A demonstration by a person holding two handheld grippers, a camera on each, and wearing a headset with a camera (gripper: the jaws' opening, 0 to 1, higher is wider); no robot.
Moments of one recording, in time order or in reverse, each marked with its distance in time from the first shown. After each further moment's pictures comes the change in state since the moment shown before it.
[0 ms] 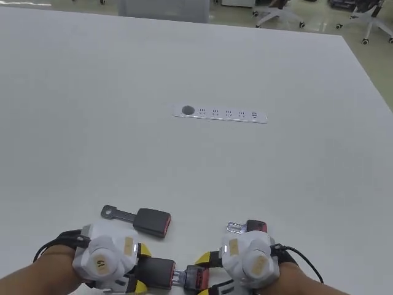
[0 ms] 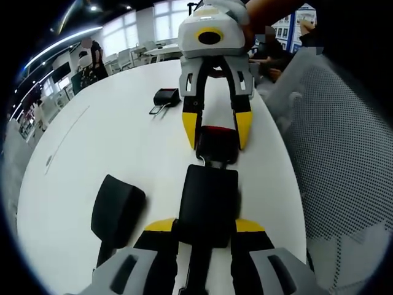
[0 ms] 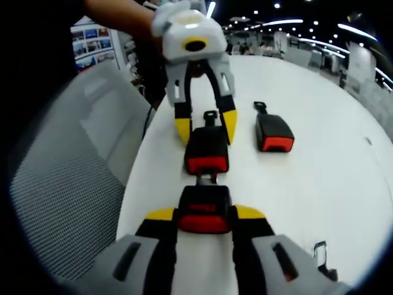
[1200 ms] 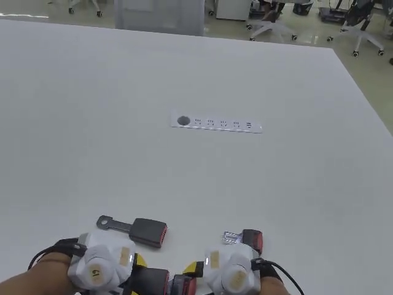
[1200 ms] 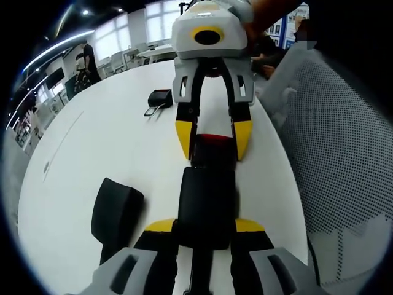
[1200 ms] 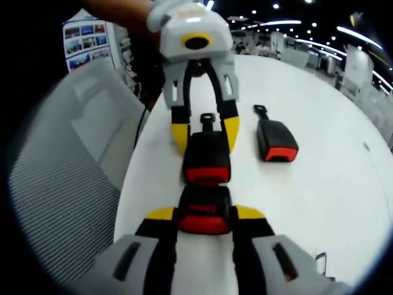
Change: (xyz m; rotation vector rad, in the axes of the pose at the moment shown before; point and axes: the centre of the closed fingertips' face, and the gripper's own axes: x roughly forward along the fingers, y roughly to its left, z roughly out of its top) left arm -0.002 -0.002 -0.001 0.043 0.001 -0.025; right arm 0.006 0.002 0.012 -0.019 -0.001 -0.048
